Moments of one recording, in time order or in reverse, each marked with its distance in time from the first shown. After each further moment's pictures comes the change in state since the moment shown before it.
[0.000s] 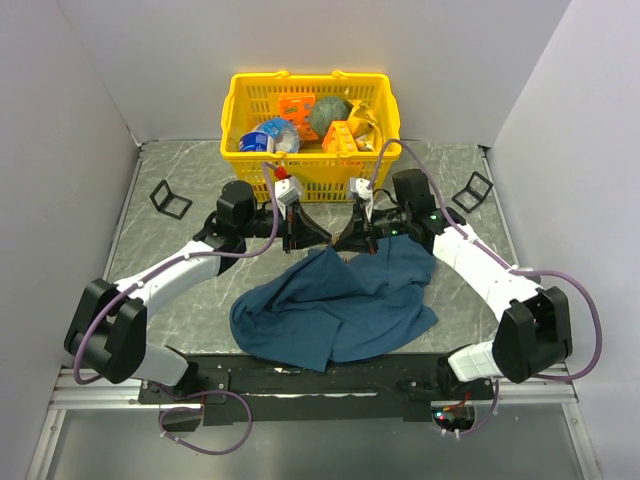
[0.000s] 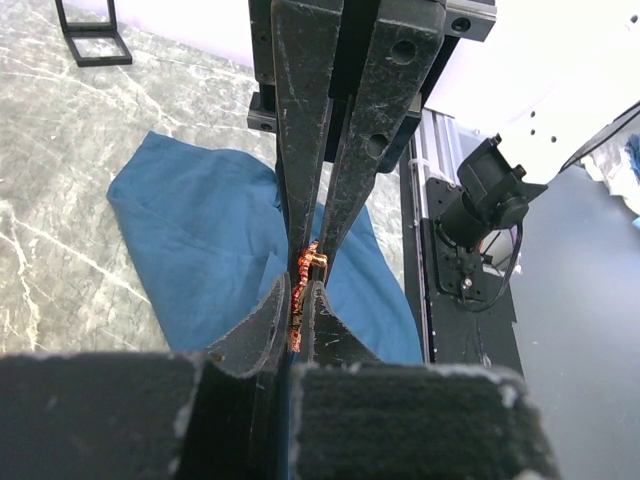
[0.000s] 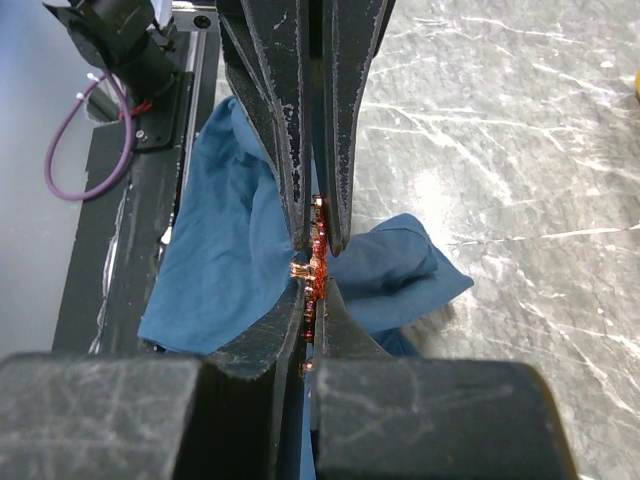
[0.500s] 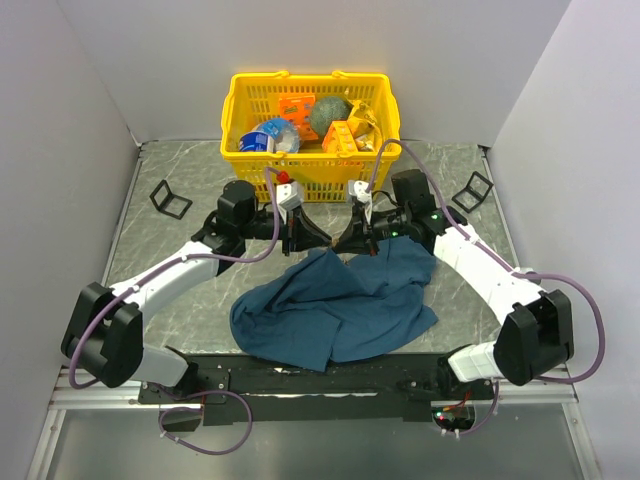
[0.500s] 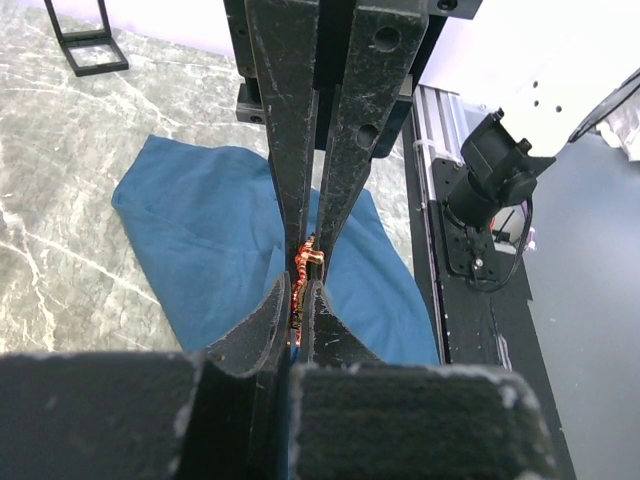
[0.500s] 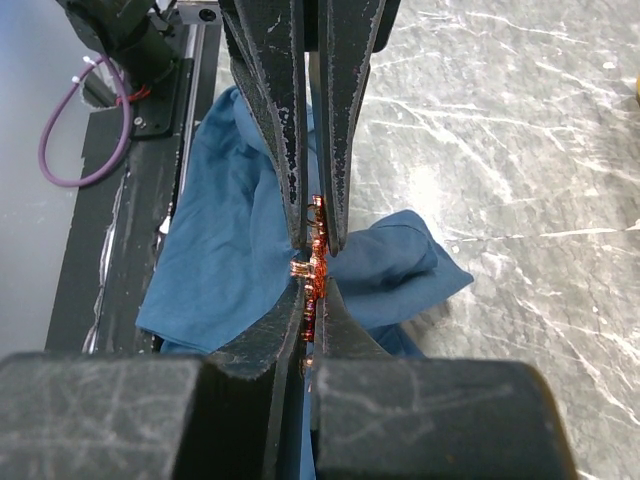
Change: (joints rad) left arm -0.010 -0.024 0.012 -0.083 0.014 0.120; right arm 0.010 -0.013 0.021 -0.075 0.021 -0.066
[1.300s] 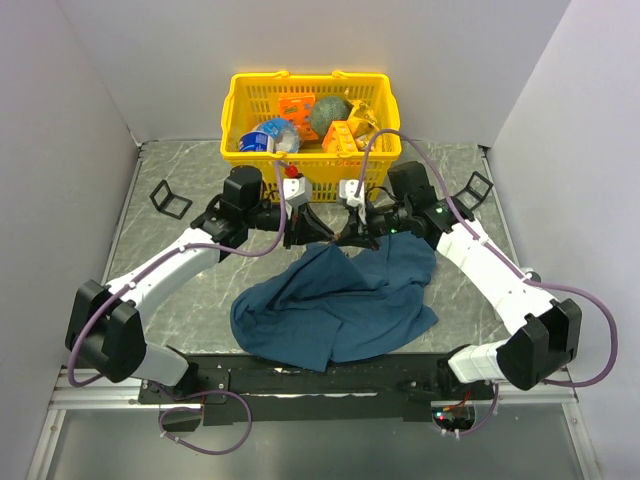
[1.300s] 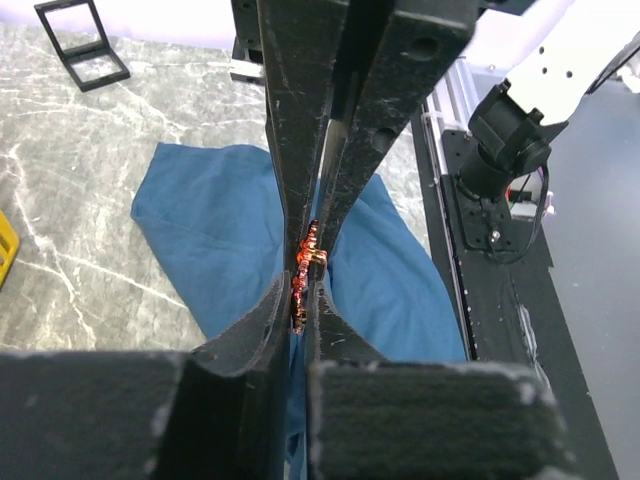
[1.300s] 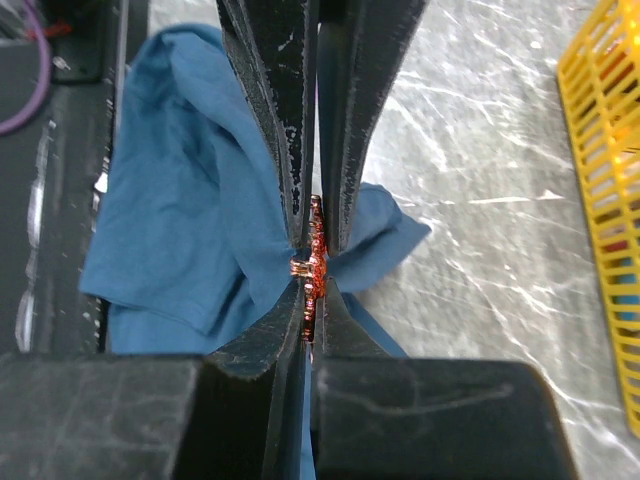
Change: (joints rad) left arm -0.009 0.032 0.169 -0.271 0.030 0.221; right arm 0.054 -0.023 0.150 -0.223 0.213 -0.164
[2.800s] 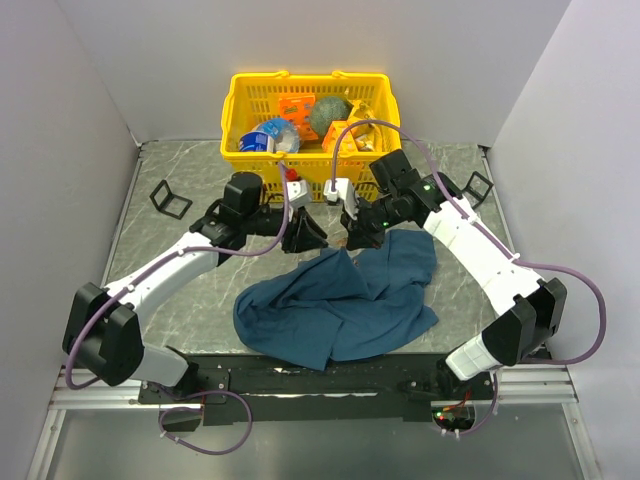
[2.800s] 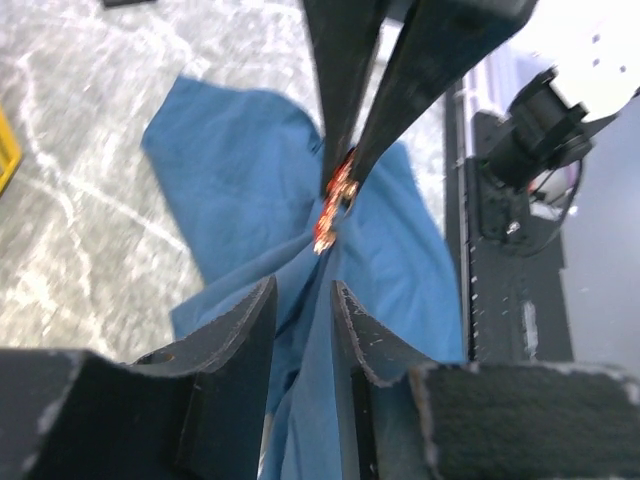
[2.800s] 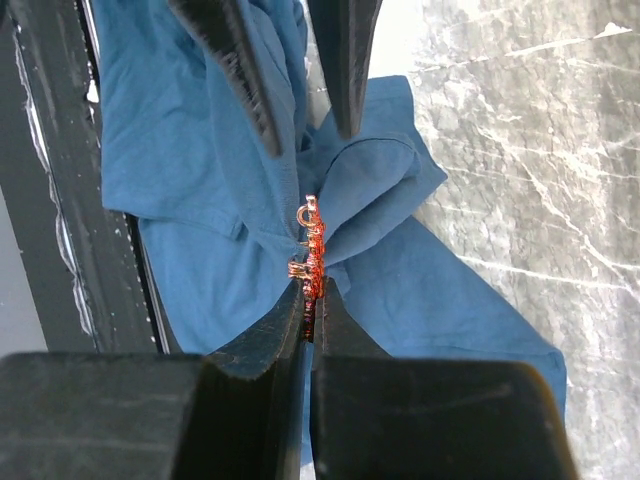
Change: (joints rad) left arm -0.009 -0.025 -0.037 -0.079 -0.116 -0.025; right arm 0.075 0.150 0.278 -0.407 0.277 0.003
